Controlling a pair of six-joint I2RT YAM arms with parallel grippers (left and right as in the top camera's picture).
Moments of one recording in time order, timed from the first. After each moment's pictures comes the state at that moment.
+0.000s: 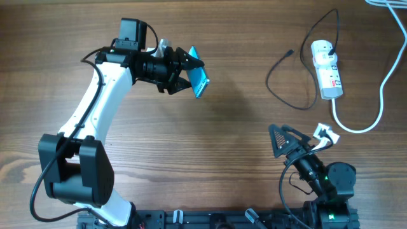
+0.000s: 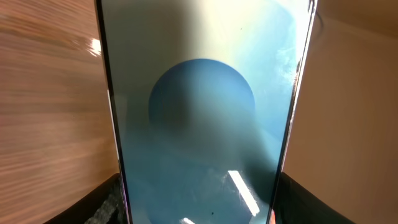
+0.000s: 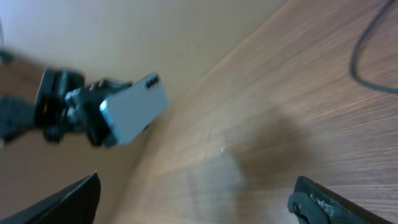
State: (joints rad) left arm -0.16 1.78 1.42 -0.77 0.90 -0.87; right arm 0.02 0.15 0.01 0.04 -0.55 0.86
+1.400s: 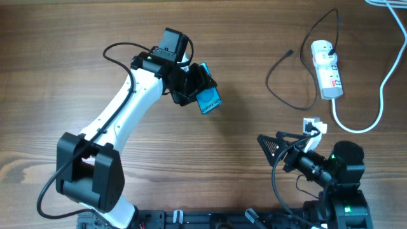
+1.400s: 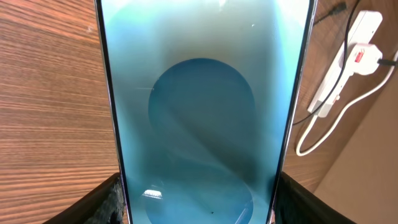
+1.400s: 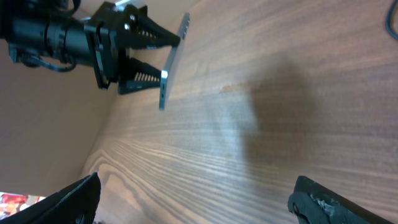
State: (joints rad) left arm -0.38 1.78 1.42 -0.84 0.45 -0.85; right arm 0.02 0.41 0.33 -0.39 -0.72 0.51
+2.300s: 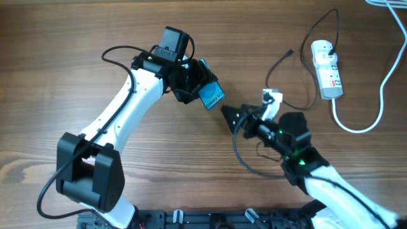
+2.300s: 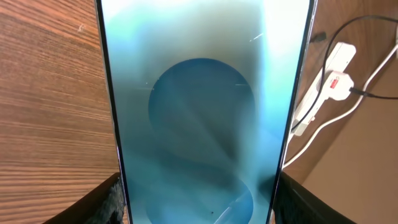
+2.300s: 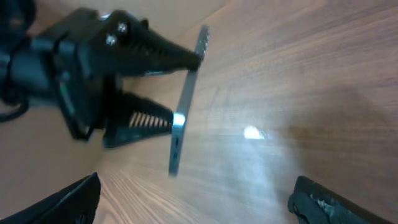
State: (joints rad) left arm -0.39 1.78 1.42 -0.78 0.45 -1.01; right arm 0.45 1.17 0.34 0.54 -0.33 0.77
